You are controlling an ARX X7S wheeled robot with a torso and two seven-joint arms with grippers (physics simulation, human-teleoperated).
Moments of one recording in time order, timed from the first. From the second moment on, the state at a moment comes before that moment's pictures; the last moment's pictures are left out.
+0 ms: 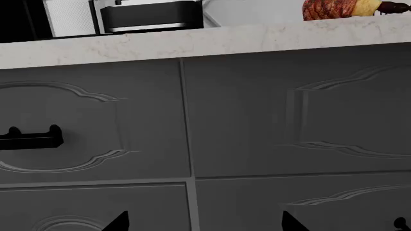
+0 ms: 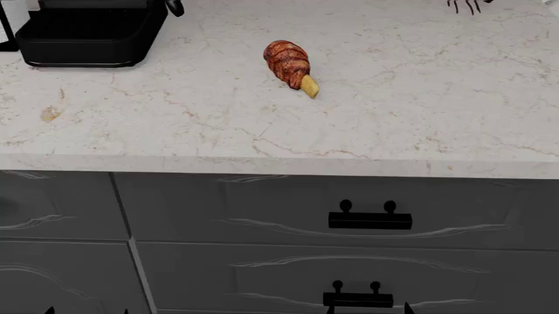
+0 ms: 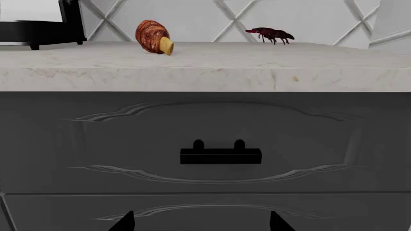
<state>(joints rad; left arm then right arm) -0.14 -0.18 0.22 -0.51 -0.15 0.39 -0.17 0.03 0.21 -0.24 -0.03 0.21 0.03 0.26</state>
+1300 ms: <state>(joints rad) -0.02 -0.24 0.27 -0.04 -0.17 0.06 -0.28 0.04 0.24 -0.27 -0.02 0.23 0.01 0.28</state>
